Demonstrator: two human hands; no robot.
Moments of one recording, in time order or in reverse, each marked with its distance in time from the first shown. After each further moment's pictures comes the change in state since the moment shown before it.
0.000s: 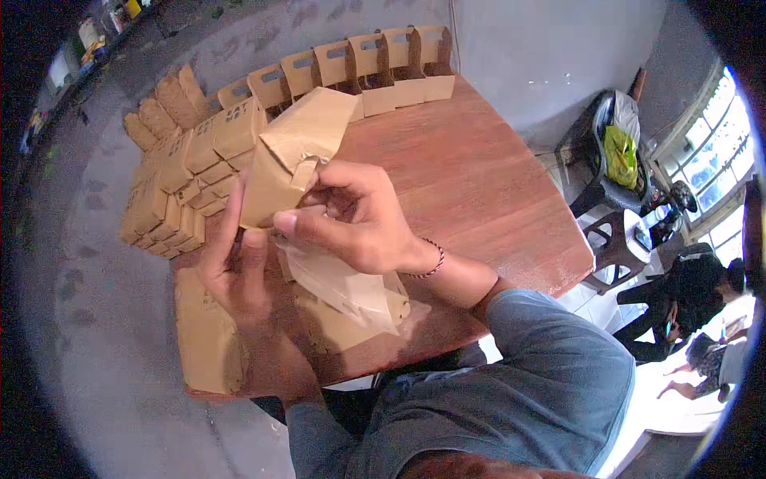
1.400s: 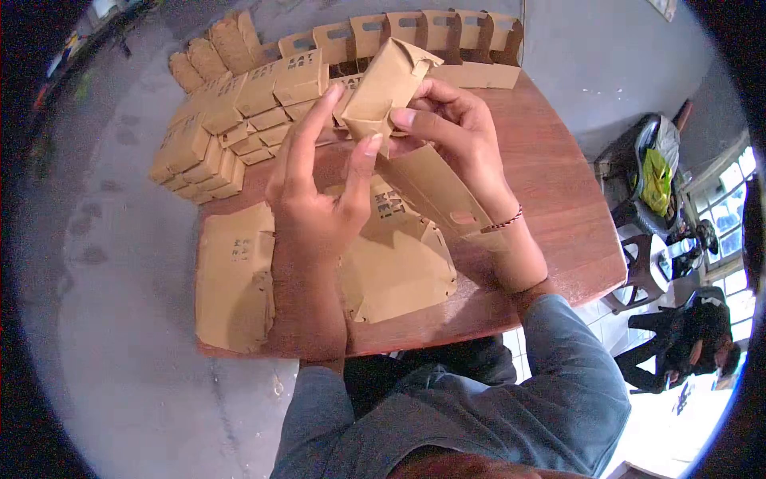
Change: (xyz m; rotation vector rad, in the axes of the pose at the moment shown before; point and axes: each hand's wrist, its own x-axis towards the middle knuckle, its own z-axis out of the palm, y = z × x) left_hand 0.021 0.001 0.004 0.571 0.049 0.264; right_hand 0.027 0.009 -0.005 0.088 0.158 0.149
